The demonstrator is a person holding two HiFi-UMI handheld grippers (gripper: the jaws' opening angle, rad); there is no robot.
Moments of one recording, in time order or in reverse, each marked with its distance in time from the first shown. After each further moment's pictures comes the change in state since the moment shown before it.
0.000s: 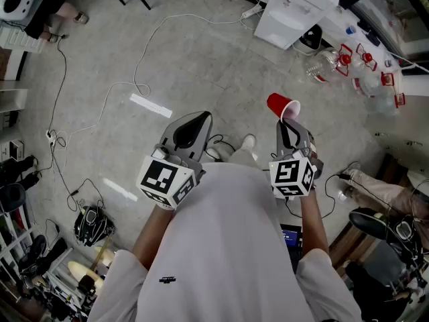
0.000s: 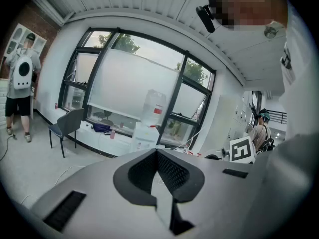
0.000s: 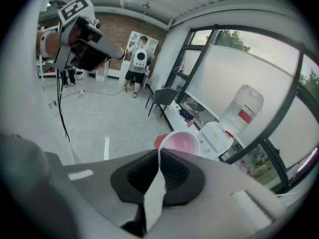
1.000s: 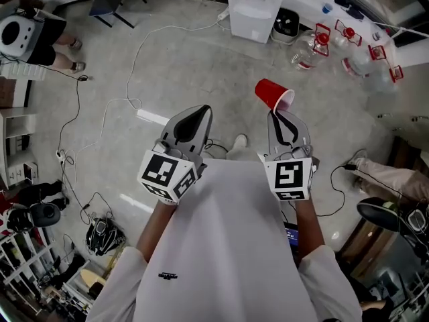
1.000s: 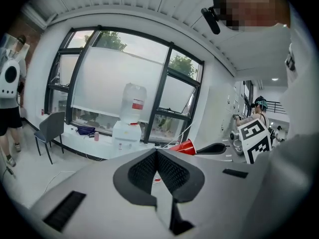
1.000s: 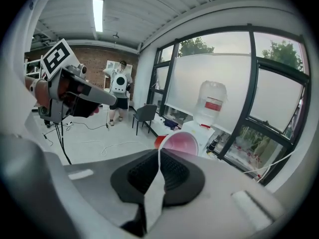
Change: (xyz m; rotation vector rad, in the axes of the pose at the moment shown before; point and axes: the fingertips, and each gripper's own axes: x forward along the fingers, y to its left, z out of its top) left arm 0.108 -0.150 -0.014 0.089 0.031 -0.059; right arm -0.085 -0.109 -0.066 0.294 -0.208 -0.078
